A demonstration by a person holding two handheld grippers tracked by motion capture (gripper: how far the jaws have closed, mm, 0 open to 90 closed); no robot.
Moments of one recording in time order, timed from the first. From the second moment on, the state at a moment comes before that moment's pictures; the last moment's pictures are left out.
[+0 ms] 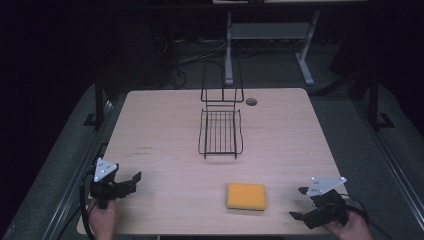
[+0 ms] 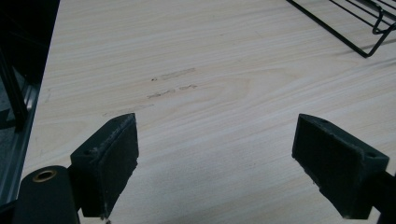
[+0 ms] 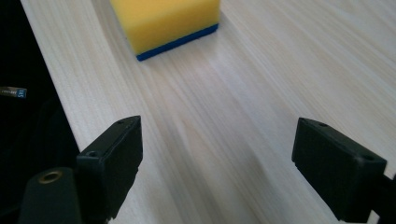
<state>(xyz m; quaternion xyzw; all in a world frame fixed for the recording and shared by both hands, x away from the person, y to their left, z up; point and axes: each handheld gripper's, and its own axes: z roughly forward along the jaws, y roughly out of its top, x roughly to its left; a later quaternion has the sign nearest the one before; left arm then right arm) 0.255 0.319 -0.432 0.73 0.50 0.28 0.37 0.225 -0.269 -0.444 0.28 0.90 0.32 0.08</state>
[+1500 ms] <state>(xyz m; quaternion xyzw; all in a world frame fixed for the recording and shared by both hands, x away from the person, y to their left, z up) 0.253 0.318 -0.433 0.73 0.50 0.28 0.37 0.248 -0.193 -0.420 0.18 0.93 0.30 0.05</state>
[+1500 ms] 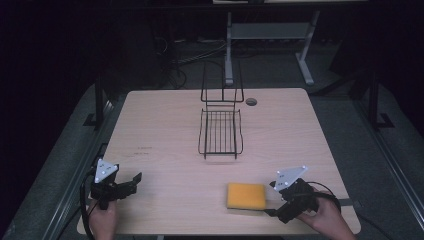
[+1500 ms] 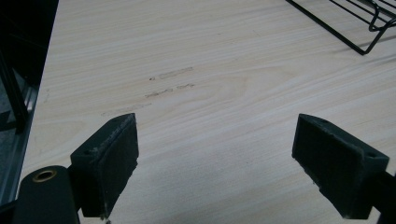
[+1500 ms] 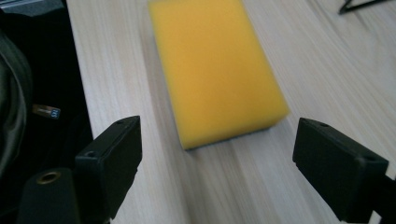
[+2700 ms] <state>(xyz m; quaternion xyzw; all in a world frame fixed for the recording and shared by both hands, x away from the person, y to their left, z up) 0.253 0.315 -0.432 0.73 0.49 0.28 0.37 0.281 -0.132 -0.426 0.11 0.96 0.25 0.02</state>
